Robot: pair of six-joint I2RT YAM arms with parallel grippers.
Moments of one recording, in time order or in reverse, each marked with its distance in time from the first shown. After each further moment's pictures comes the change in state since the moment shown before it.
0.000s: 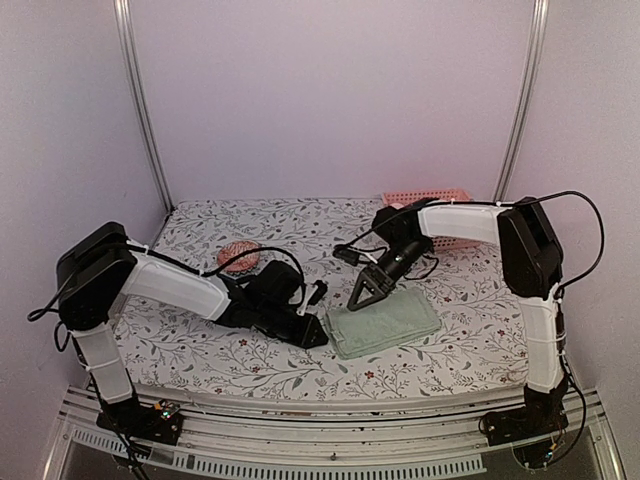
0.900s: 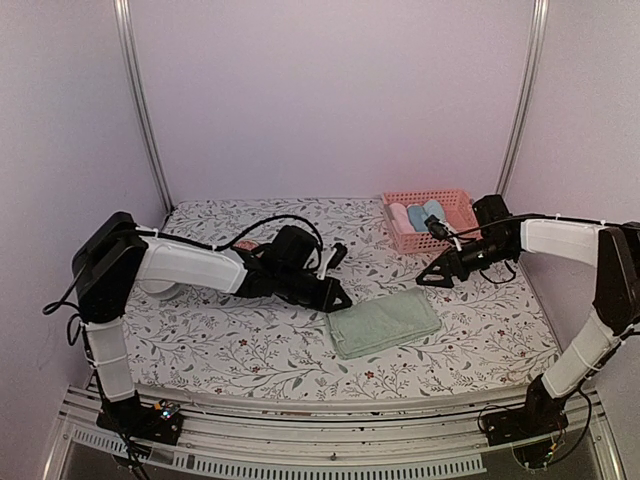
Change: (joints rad) left arm 0.054 0.082 0.268 -0.010 0.064 0.035; right arm -0.383 -0.596 -0.649 0.541 0.190 0.025
